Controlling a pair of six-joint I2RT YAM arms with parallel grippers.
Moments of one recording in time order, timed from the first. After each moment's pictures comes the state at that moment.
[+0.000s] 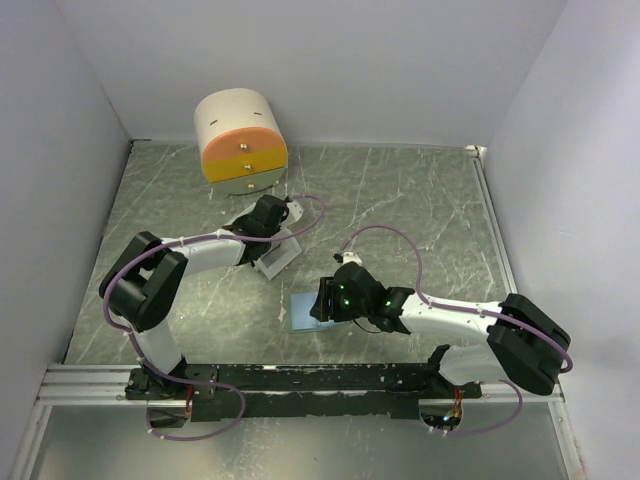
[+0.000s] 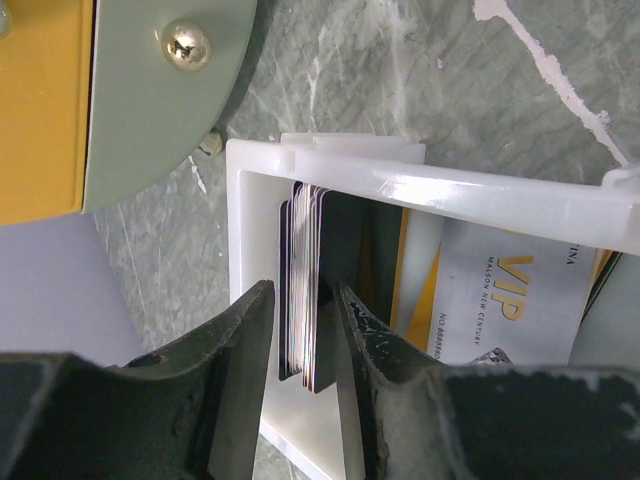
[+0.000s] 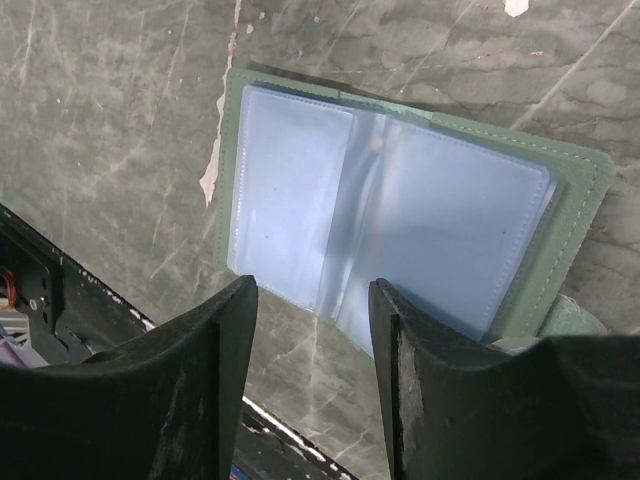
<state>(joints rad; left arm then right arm) -0.63 1.75 0.98 0.03 -0.57 0.57 0.96 1.28 0.51 -0.01 0.02 0.79</state>
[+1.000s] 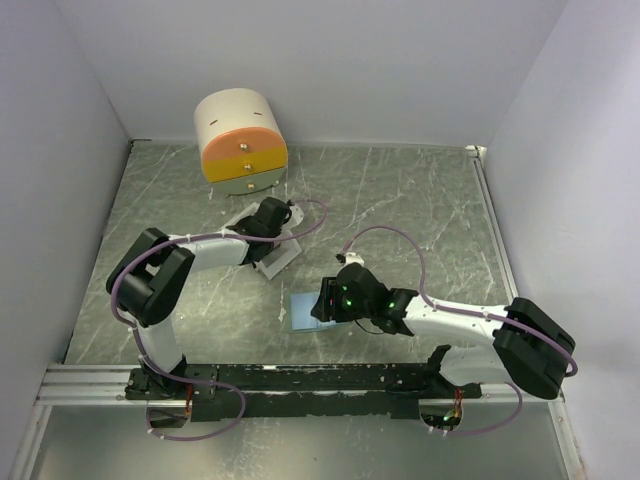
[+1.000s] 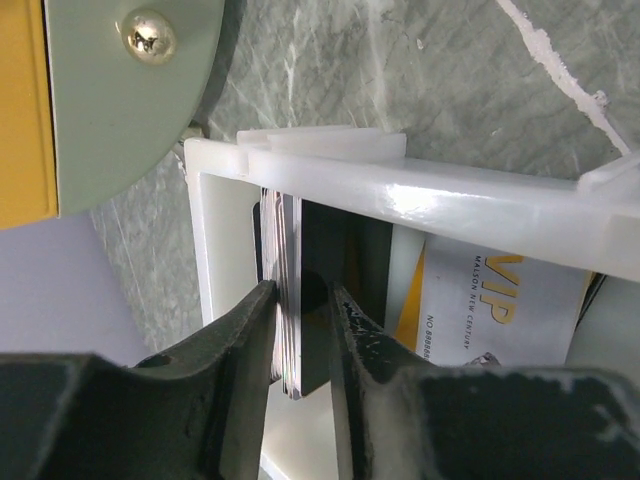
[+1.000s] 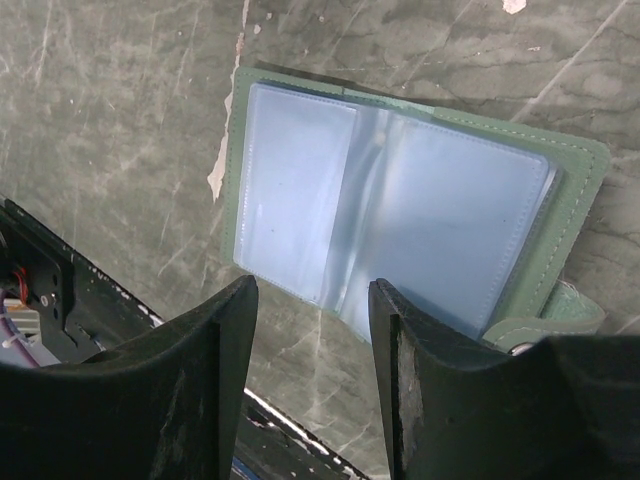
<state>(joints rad) -0.64 1.80 0.99 0.03 -0.59 0.58 0.96 1.24 0.50 -0.01 0.02 0.80</state>
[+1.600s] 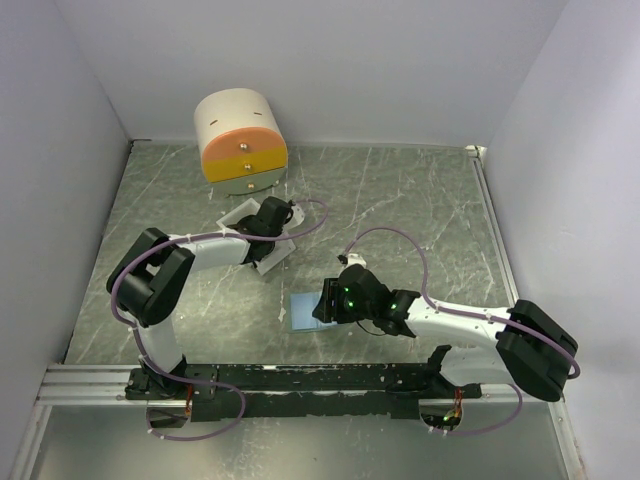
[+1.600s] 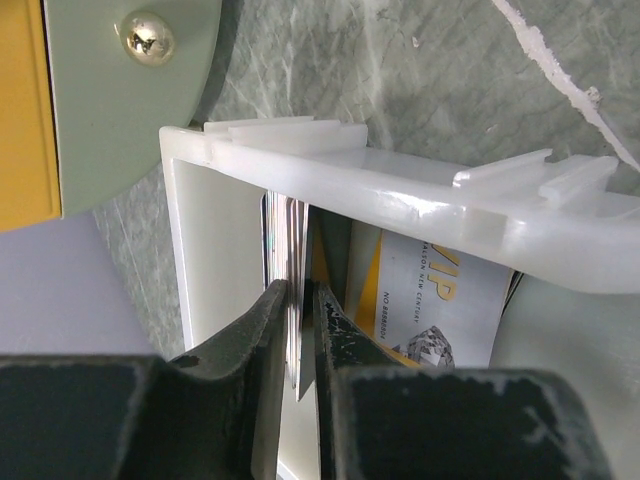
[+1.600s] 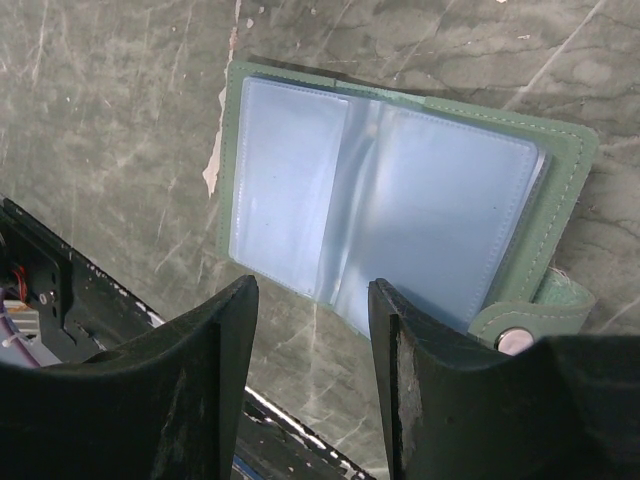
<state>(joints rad) -0.64 1.80 1.01 -0.01 -0.60 0.58 0.96 1.22 0.48 -0.01 0.02 0.81</state>
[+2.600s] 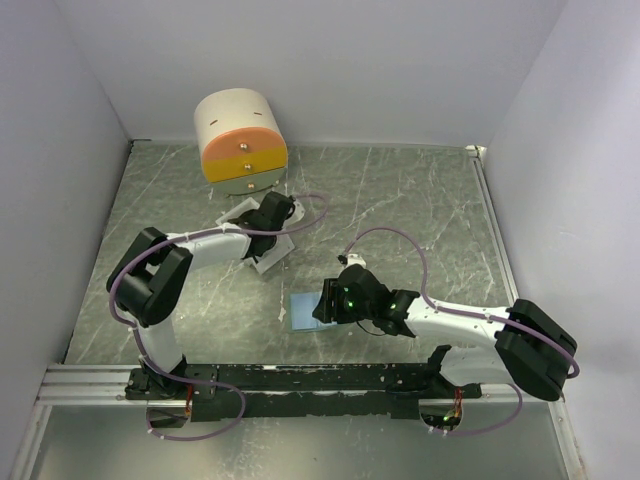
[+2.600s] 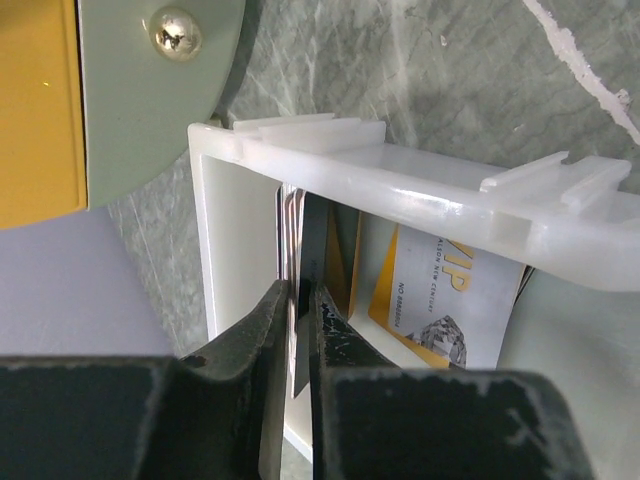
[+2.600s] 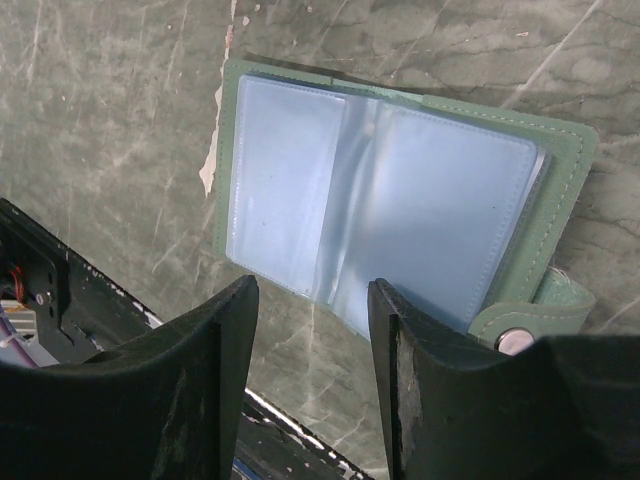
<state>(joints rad) -0.64 1.80 1.05 -0.07 -0.62 0.58 0.96 1.23 0.48 -0.01 0.02 0.81</state>
